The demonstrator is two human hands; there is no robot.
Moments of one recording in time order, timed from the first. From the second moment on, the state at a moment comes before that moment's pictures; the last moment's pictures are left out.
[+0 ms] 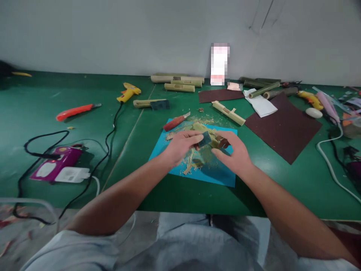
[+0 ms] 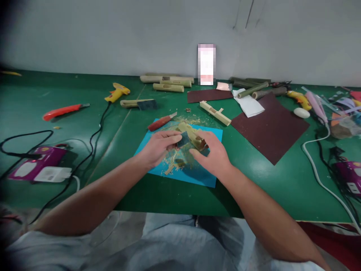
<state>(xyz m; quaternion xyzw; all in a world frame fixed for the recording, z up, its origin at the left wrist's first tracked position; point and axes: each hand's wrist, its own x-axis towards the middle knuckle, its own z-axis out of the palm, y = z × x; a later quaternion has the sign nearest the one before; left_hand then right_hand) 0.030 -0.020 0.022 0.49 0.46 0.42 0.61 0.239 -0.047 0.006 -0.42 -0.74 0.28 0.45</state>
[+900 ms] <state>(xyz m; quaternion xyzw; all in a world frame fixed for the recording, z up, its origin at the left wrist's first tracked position) 0.042 -0.040 0.029 0.49 0.48 0.39 0.61 0.232 -0.059 0.011 -0.48 -0.75 0.22 0.41</state>
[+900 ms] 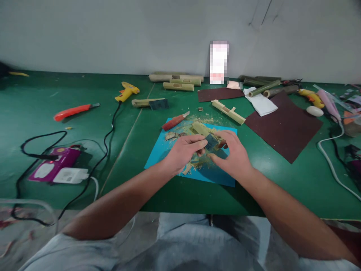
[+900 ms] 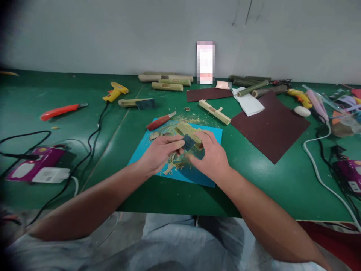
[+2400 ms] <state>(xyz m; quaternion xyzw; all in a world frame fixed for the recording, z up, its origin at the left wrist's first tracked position) 0.037 -0.042 0.026 0.65 0.45 0.45 0.42 0.230 -0.057 0.011 -0.43 -0.69 0.31 0.49</state>
